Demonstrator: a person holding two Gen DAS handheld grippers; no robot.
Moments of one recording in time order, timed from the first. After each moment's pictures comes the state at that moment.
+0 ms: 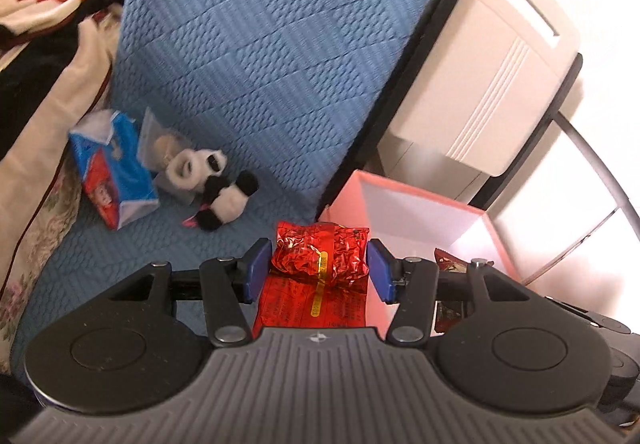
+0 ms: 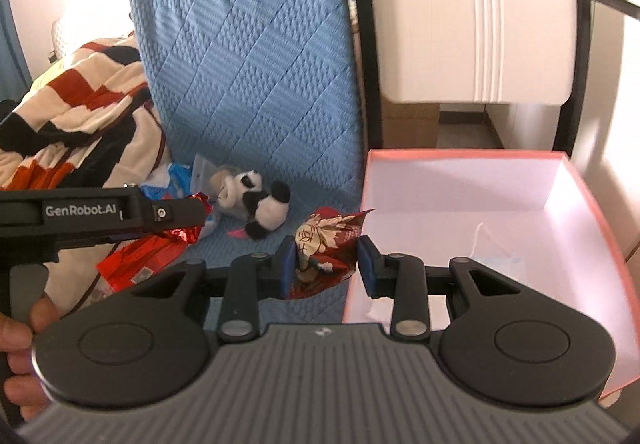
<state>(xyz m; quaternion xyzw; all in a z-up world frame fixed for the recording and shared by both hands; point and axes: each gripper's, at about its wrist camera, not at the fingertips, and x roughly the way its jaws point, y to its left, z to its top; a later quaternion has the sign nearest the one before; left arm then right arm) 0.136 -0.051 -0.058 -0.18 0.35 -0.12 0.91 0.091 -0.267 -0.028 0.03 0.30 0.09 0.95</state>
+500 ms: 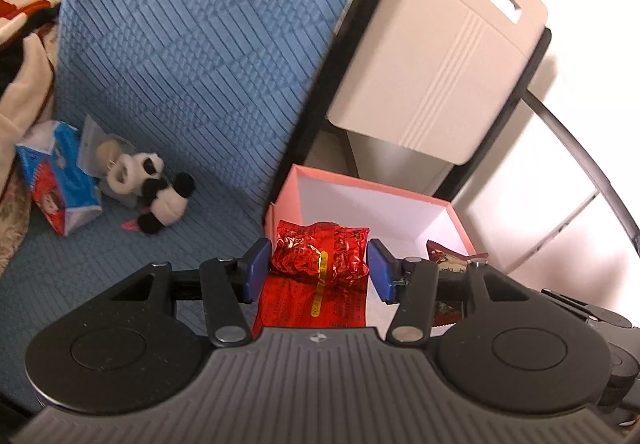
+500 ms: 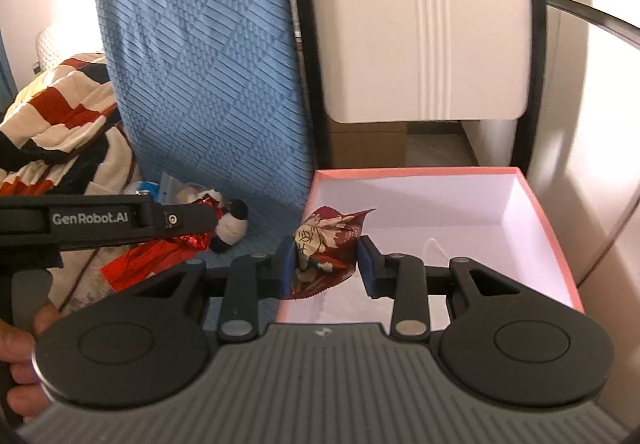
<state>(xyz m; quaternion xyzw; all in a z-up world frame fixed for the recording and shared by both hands) 0.146 -0.119 -0.045 -0.16 0.35 -0.15 0.91 0.089 -0.322 -0.015 0.03 0.29 0.07 0.95</state>
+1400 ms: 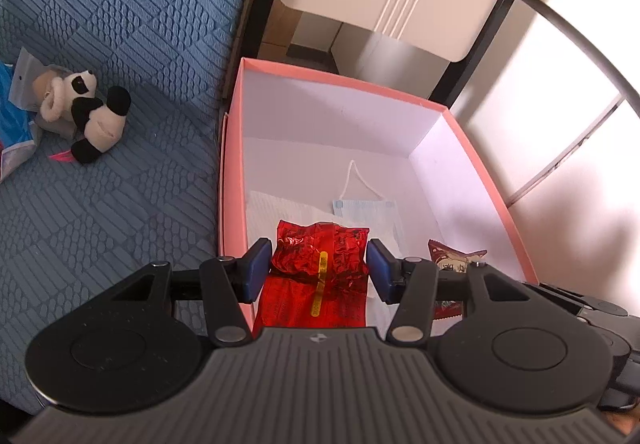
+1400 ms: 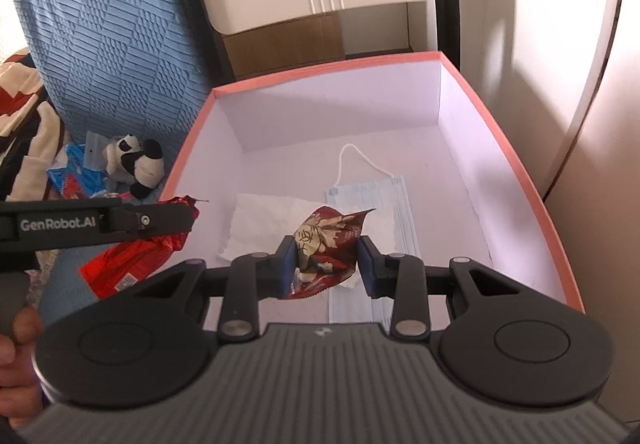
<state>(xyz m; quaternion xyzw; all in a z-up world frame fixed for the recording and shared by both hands) 0.161 -0.204 -0.124 -0.11 0.43 -0.18 0.88 0.090 -0.402 -0.097 0.08 0.37 0.01 0.93</state>
